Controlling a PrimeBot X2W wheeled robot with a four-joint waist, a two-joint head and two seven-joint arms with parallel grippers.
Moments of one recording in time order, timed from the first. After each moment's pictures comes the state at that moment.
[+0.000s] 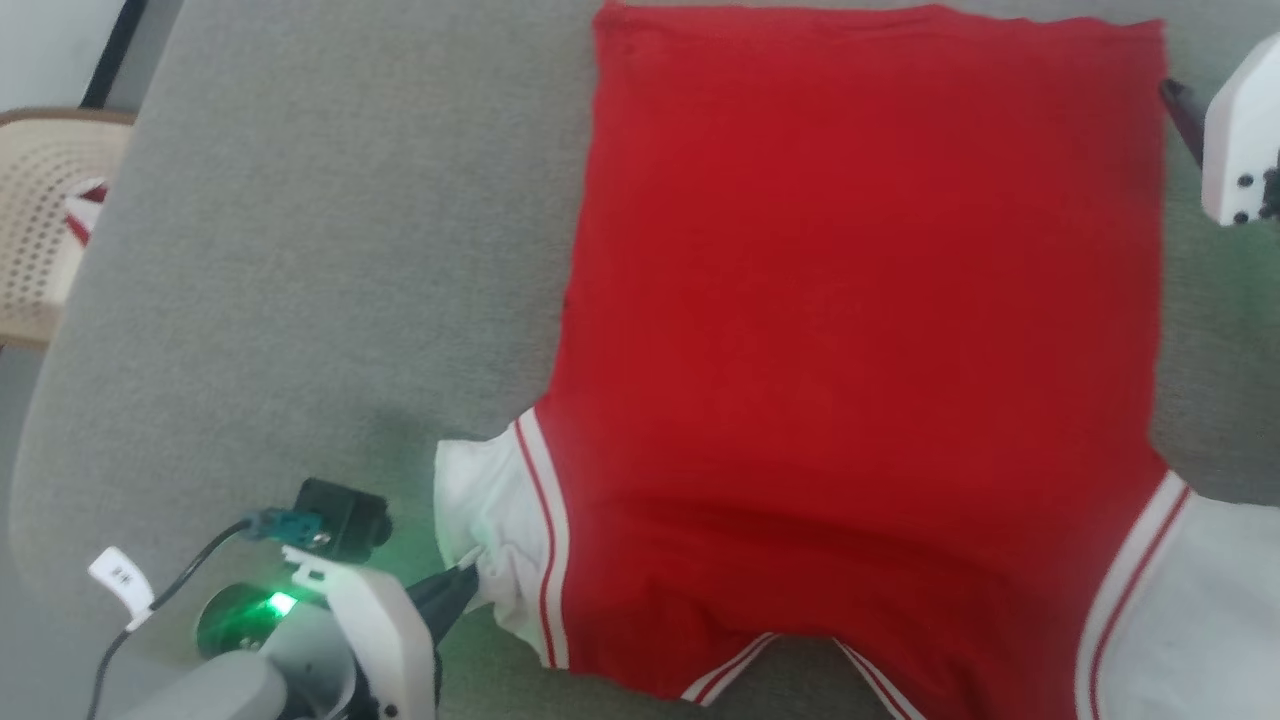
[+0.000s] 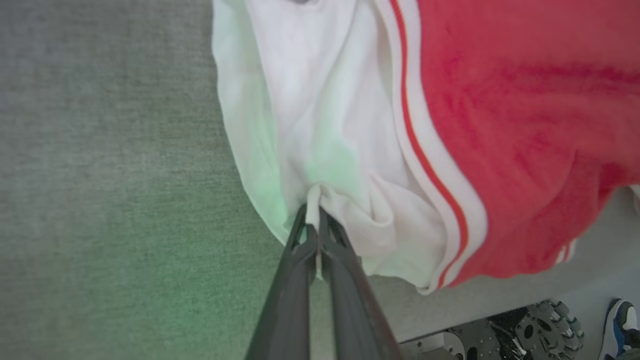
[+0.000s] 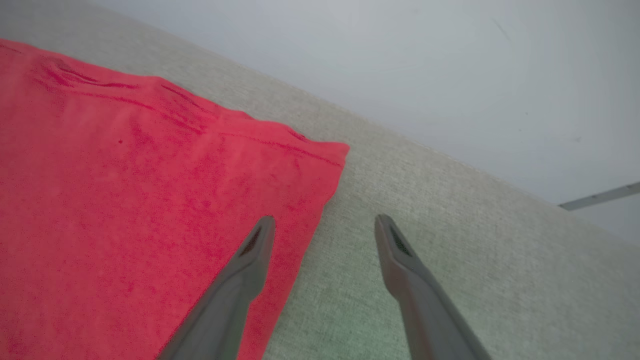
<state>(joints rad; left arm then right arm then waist) -0.38 0.77 -0.89 -0.02 -1.12 0.18 0.17 -1.09 -0.52 0.45 0.84 0.50 0.13 0.41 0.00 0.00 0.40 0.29</state>
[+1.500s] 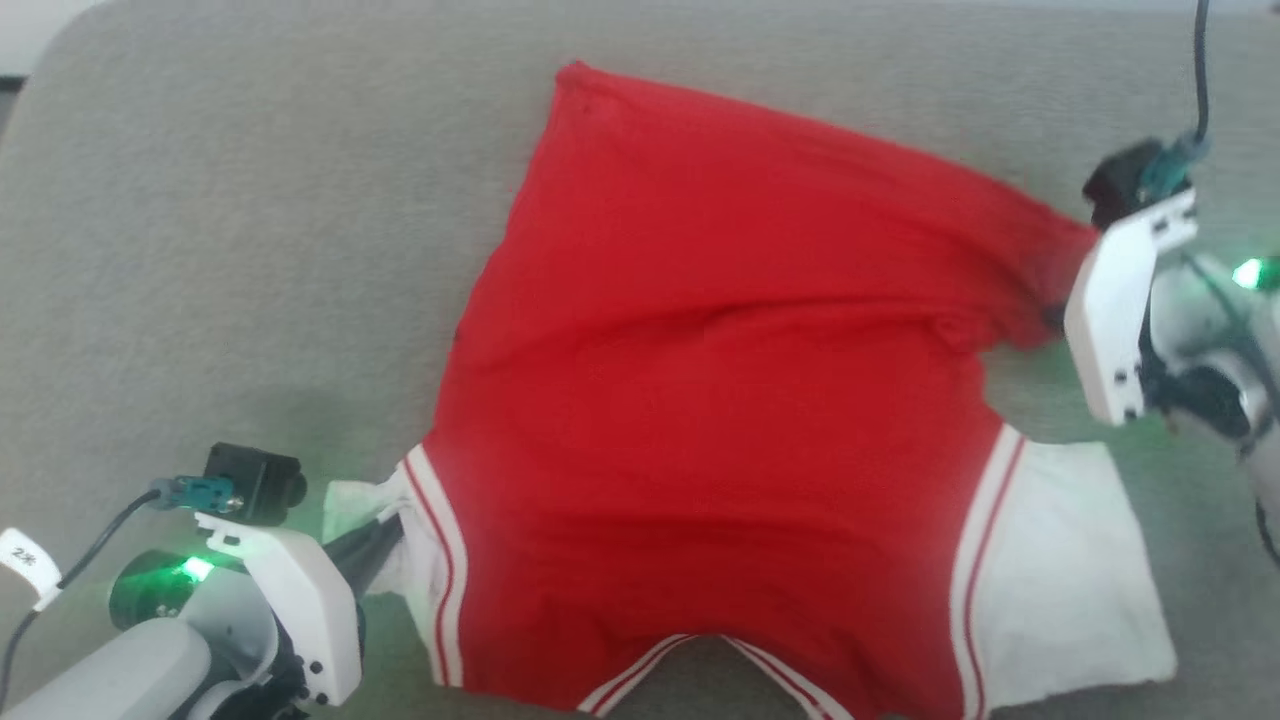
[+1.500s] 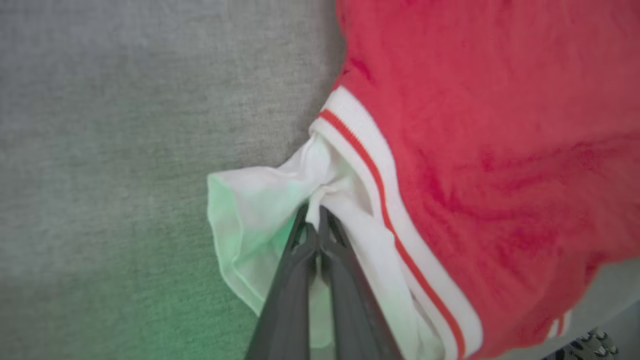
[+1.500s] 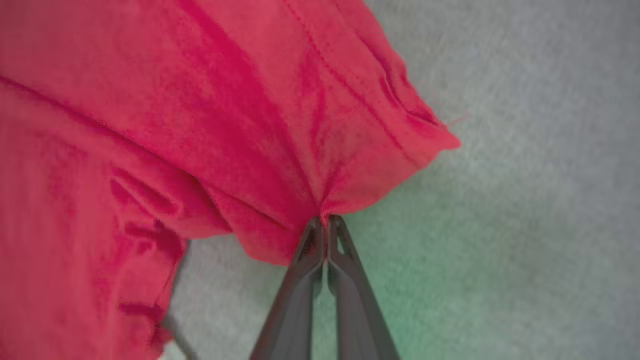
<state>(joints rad) -0.41 0.83 -0.84 0.05 -1.13 0.14 0.12 -0.82 -0.57 0.60 0.51 0.71 0.13 0.73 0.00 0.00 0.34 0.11</state>
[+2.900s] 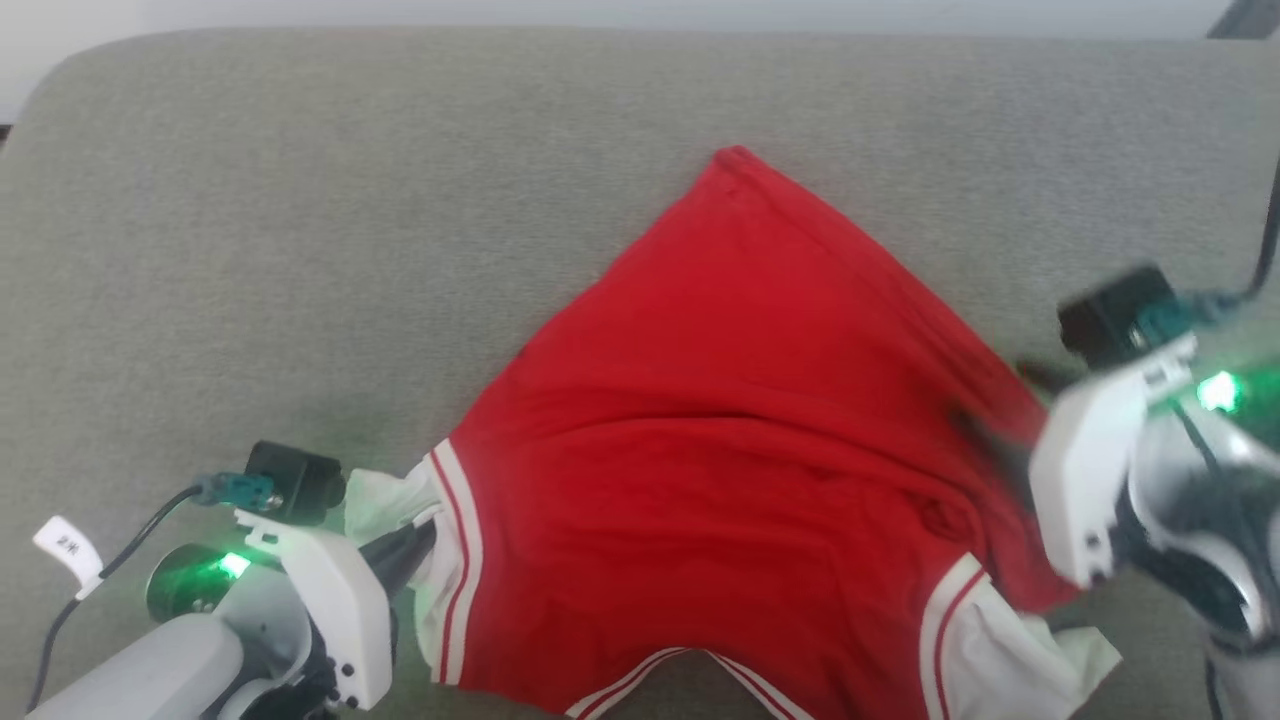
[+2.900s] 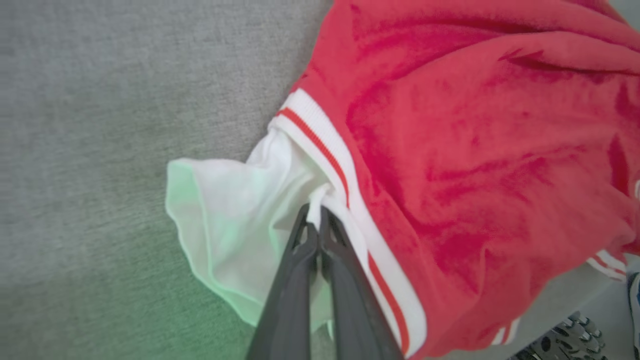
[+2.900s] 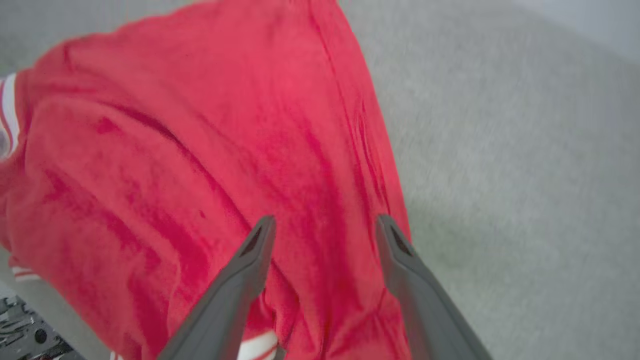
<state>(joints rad) -0.43 0.81 -0.87 0.04 -1.12 0.12 0.14 -0.30 -0.42 0.19 -0.28 0.48 0.13 0.93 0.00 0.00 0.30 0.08</state>
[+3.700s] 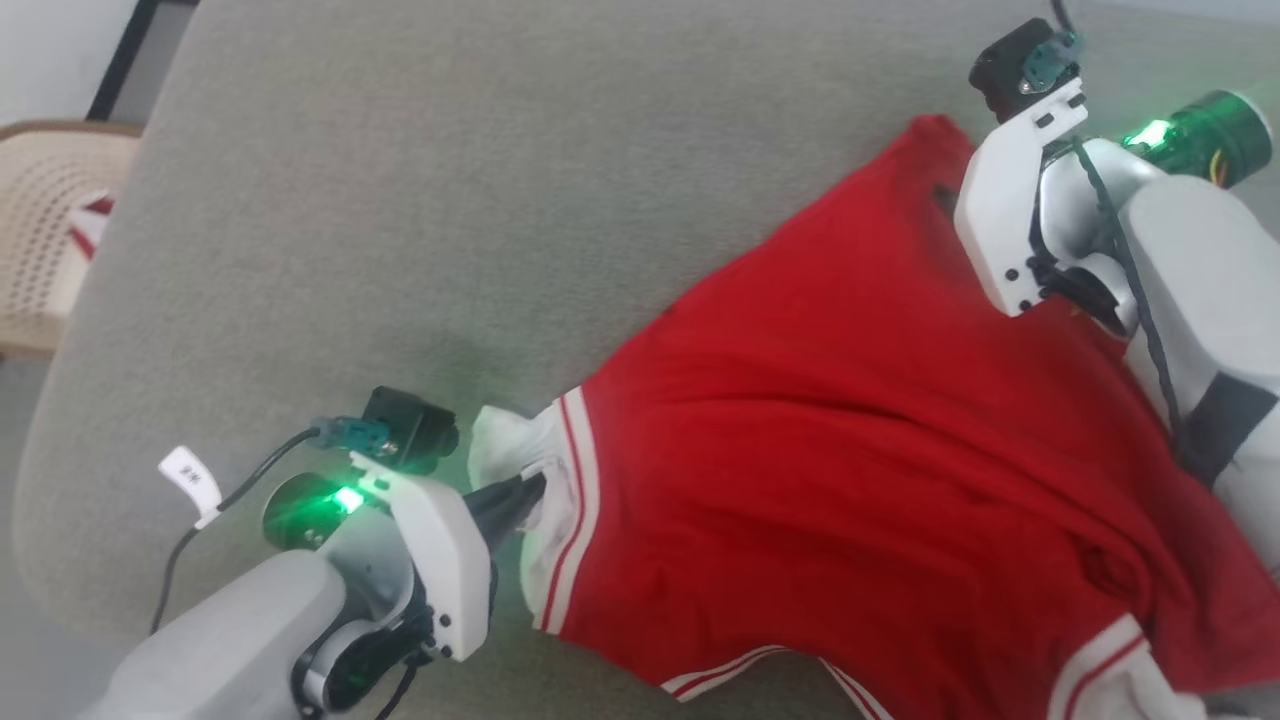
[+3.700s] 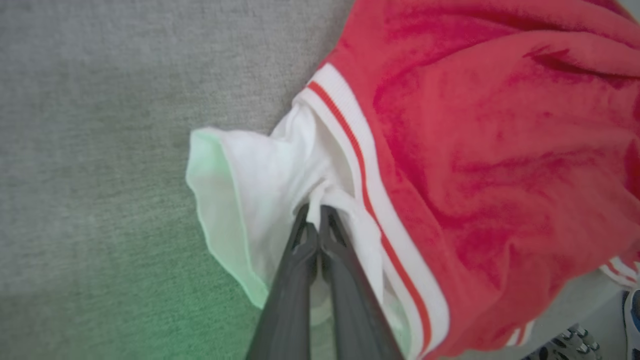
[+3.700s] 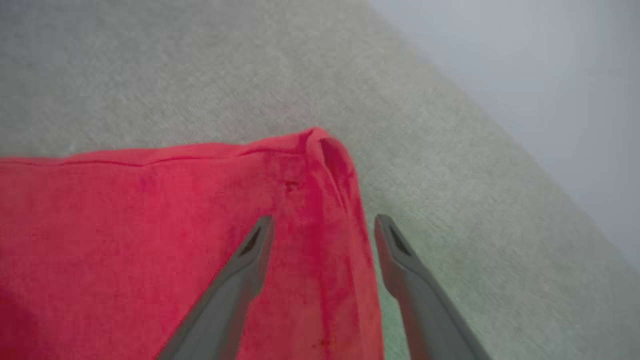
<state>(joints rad) -0.56 0.64 -0.93 0.14 -1.06 0.03 0.16 -1.03 -0.37 0.65 0.69 0.46 0.13 0.52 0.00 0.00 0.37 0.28</state>
